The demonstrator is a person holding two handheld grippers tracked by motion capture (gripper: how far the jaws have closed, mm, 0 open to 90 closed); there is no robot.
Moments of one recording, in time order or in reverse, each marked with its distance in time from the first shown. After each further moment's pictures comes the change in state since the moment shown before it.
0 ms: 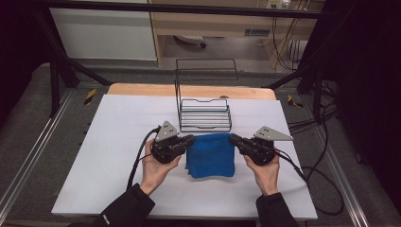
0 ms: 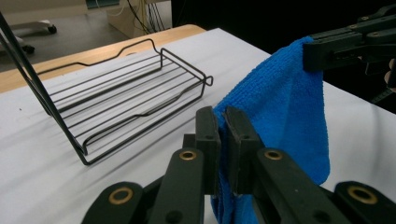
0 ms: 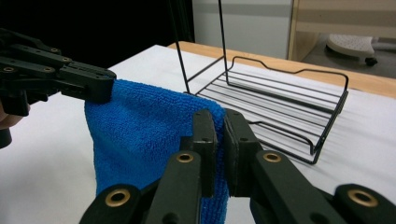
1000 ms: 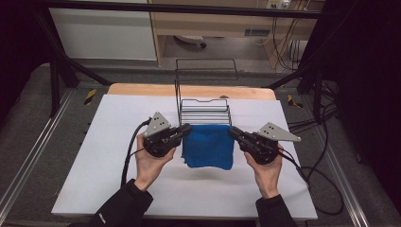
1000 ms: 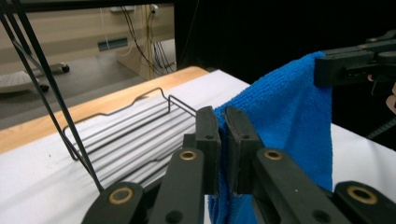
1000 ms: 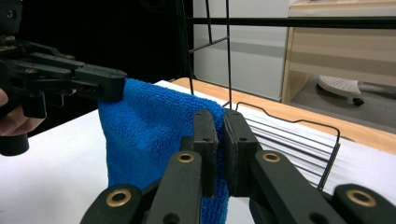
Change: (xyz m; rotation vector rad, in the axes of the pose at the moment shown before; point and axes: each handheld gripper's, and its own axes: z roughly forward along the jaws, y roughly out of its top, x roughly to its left) left arm 0.001 0.030 -0.028 -0.128 0.008 0.036; right arm 0.024 0.031 -0.018 -0.121 -0.017 -0.054
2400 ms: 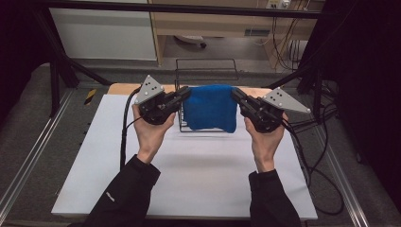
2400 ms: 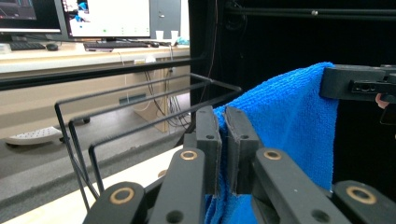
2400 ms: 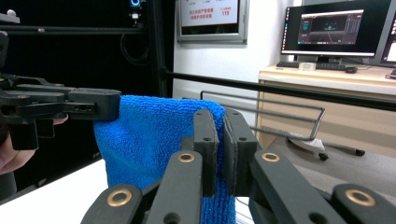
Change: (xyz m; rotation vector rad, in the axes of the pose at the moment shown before) left arm 0.022 0.078 0.000 -0.204 0.054 0.018; right arm -0.003 0.087 0.014 -0.201 -0.093 -0.074
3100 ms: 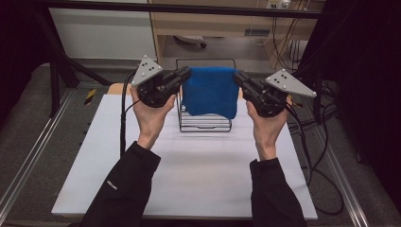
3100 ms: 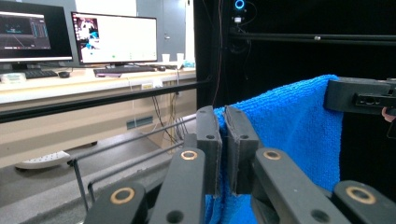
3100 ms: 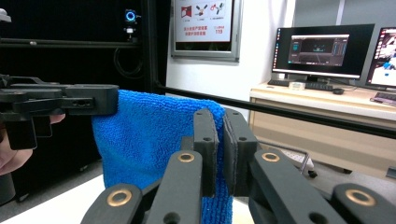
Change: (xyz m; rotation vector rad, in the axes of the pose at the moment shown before) left arm 0.009 0.041 0.009 -0.081 0.022 0.029; right arm -0.007 0.036 0.011 -0.042 -0.025 -0.040
